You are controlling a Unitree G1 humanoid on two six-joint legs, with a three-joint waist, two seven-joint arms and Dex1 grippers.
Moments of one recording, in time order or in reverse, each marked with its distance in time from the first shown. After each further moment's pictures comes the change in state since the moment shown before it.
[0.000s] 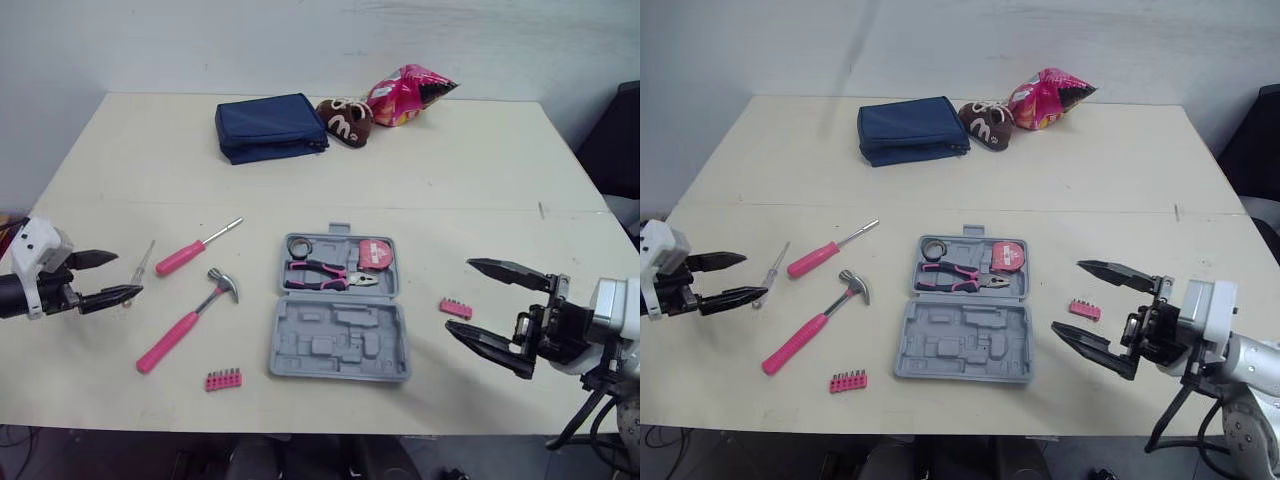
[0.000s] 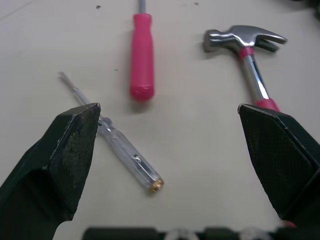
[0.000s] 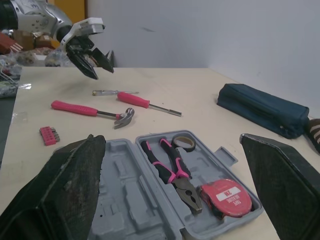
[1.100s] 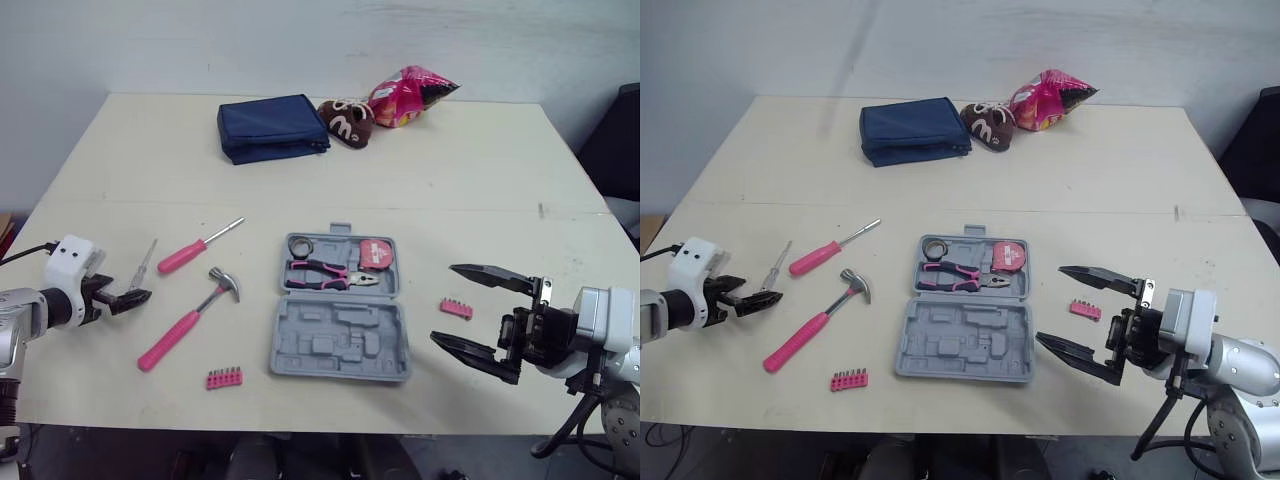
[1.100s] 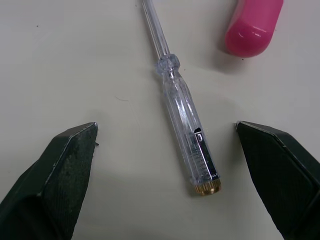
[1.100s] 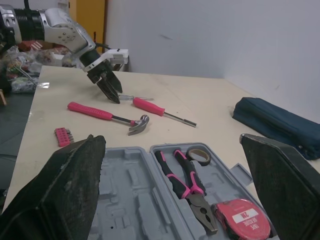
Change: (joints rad) left arm -0.042 -0.139 -0.070 -0.171 0.120 0.498 0.510; right arm -0.010 0.004 0.064 -0.034 -0.033 -0.047 0.009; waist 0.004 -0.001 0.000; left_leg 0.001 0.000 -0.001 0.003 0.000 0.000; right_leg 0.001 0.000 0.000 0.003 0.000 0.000
